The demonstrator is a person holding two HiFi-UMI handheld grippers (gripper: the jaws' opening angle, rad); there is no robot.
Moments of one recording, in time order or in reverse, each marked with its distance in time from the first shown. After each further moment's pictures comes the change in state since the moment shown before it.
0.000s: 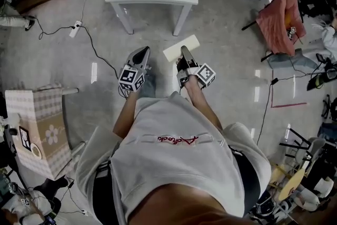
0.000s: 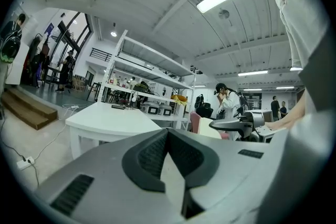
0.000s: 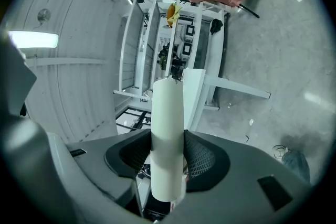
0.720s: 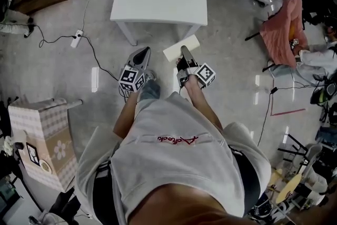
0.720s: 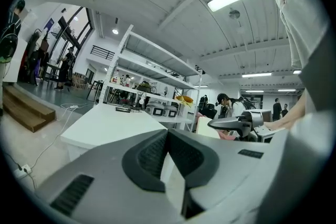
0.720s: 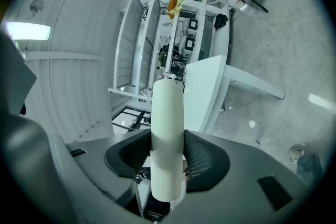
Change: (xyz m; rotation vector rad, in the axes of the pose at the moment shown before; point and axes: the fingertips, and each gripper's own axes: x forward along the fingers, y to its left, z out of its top) left arm 0.080 0.106 0.039 -0.019 0.017 -0.005; right arm 0.138 0.009 0.022 -0.009 -0.005 -0.033
